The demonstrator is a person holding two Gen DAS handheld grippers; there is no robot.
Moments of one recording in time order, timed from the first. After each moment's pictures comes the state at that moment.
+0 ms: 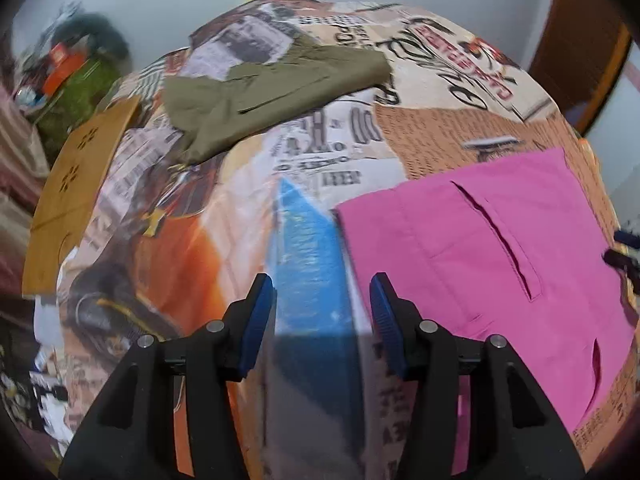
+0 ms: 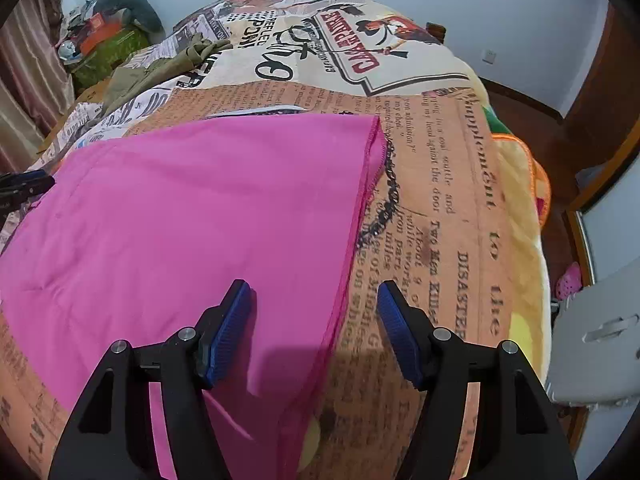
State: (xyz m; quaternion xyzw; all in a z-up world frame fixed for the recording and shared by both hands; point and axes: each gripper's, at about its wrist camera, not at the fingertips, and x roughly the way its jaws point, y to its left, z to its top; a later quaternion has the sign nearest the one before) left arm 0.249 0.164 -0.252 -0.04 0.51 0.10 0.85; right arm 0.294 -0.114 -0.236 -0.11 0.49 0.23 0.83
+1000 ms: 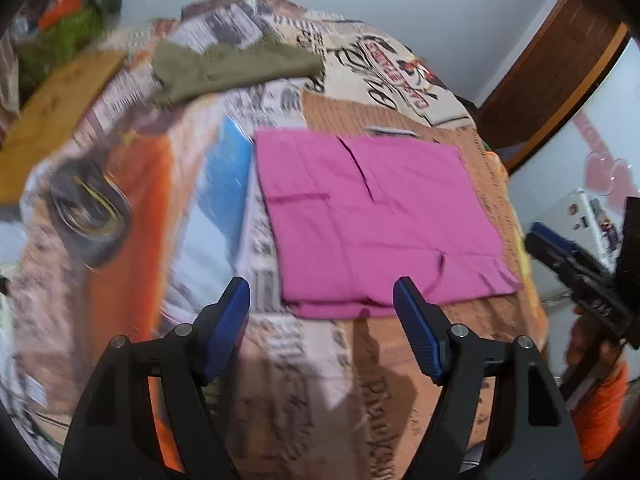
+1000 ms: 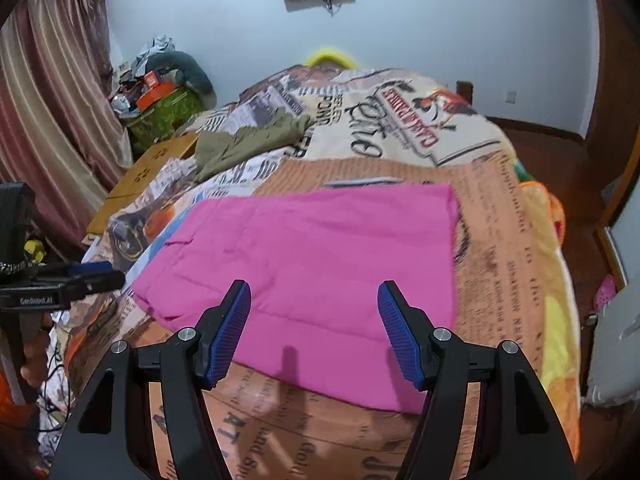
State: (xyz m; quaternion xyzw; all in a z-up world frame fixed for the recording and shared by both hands) left arm 0.146 0.111 -0.207 -0.18 0.49 0.01 0.85; right arm 0.203 -0.076 -0.166 -0.02 0.41 0.30 0.86
